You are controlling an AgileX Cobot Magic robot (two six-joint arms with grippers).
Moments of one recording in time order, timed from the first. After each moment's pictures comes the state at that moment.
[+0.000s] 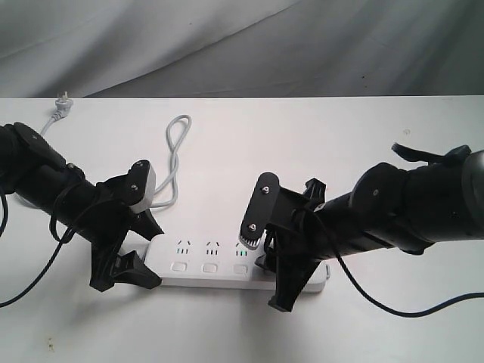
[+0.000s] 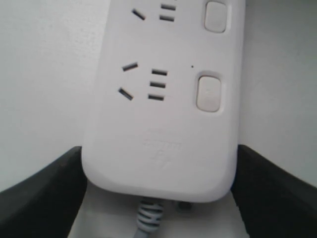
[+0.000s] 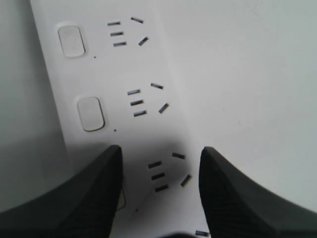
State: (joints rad) left arm -0.05 2.00 -1.00 -0.88 0.82 1.95; right arm 0.63 1.81 -0.81 0.87 0.14 -1.49
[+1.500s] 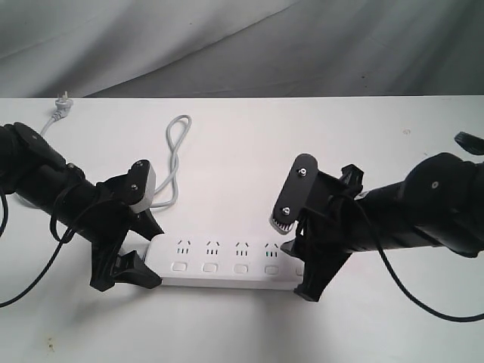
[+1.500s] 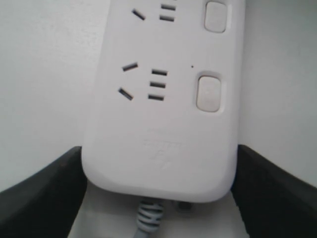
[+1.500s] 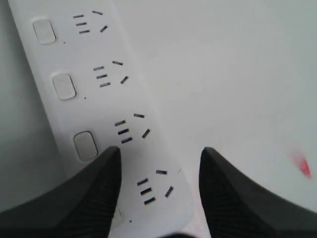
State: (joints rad) left arm -0.05 2.00 -1.00 -0.88 0.82 1.95; right arm 0.56 1.65 -0.73 0.90 0.13 -1.49
